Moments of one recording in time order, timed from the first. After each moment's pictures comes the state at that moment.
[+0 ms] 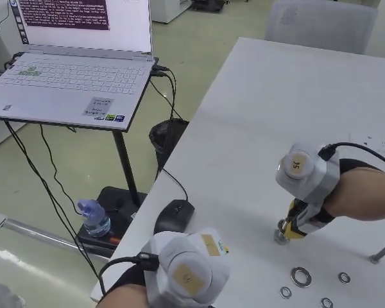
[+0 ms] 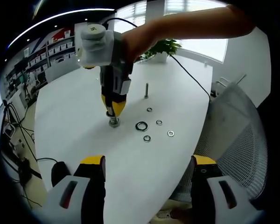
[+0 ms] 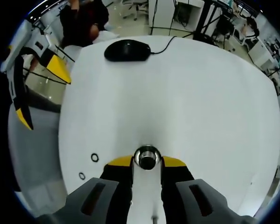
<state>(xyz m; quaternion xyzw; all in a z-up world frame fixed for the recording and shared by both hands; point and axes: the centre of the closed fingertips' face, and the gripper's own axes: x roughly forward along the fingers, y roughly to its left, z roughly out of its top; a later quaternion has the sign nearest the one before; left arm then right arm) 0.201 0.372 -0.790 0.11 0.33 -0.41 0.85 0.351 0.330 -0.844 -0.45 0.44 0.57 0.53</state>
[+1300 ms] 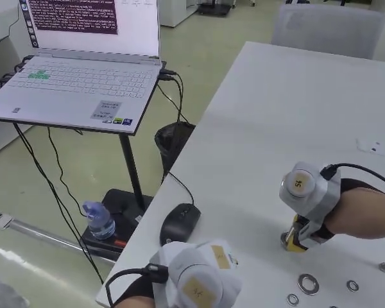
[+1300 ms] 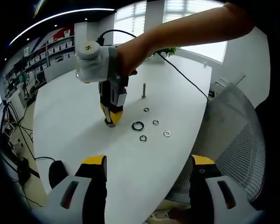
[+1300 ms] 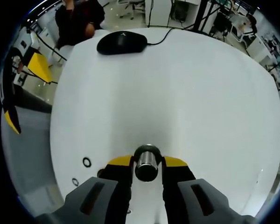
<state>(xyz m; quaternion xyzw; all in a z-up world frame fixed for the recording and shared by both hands) 0.196 0.366 -0.792 0.11 0.33 -0.41 0.84 0.355 0.330 -0.869 -0.45 0.44 0.56 0.54</state>
